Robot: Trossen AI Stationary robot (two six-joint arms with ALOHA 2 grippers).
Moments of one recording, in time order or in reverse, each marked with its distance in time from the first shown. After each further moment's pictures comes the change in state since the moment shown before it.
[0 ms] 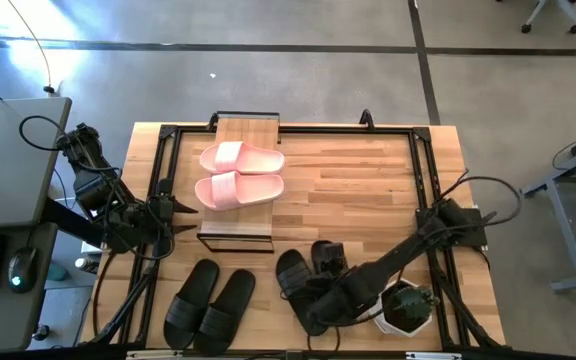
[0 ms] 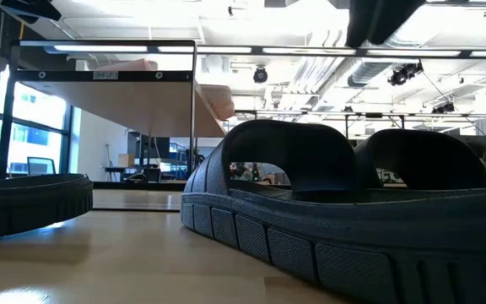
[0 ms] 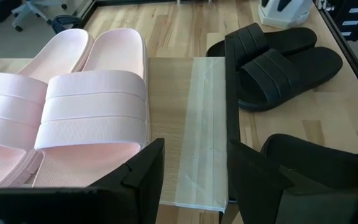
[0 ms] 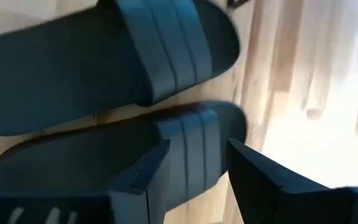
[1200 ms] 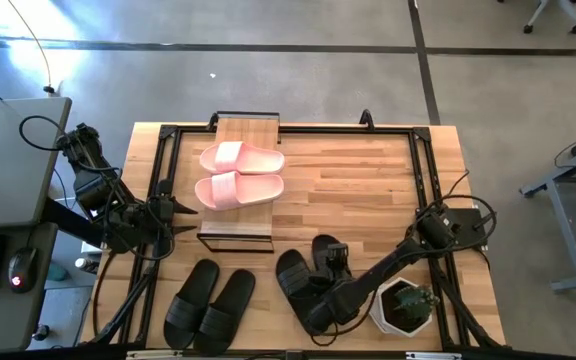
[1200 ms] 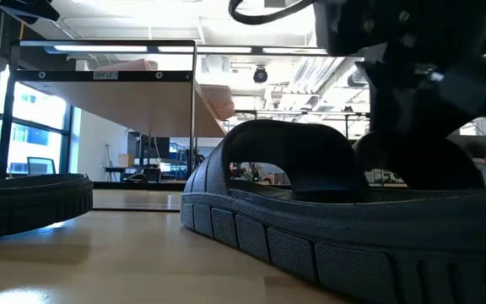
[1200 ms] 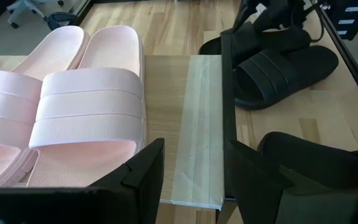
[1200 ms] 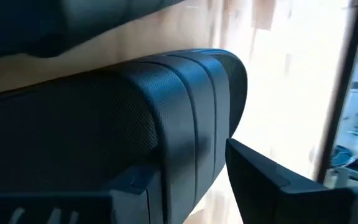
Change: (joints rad) left arm 0.000 0.000 0.000 0.002 0.015 -0.003; right arm 0.011 0.210 -0.087 -0.122 0.150 0.236
